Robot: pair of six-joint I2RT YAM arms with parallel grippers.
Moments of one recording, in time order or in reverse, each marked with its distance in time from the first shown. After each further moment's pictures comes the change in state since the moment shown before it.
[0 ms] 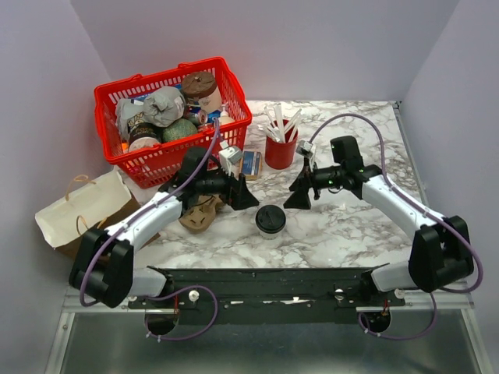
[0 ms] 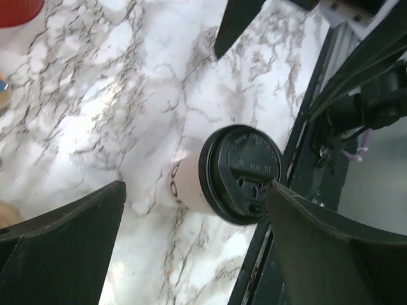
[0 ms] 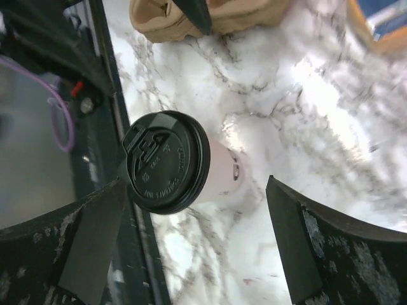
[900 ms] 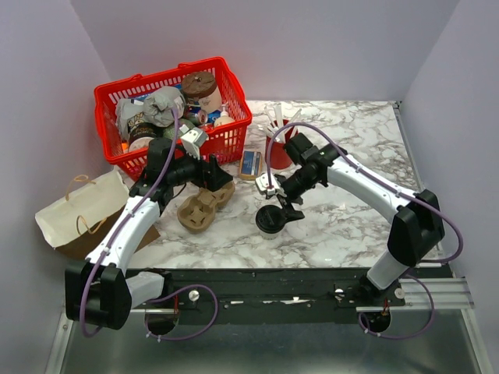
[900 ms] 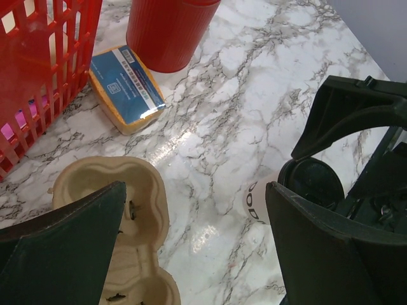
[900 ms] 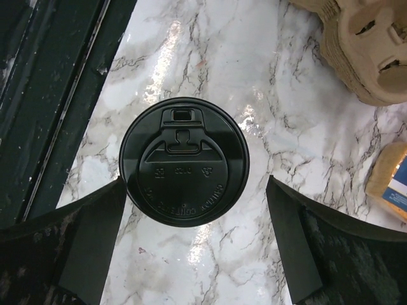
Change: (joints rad) left arm 0.241 -0.177 0.041 -0.129 -0.118 0.056; right arm 0.299 0.217 0.415 -0.665 0.192 -1.074
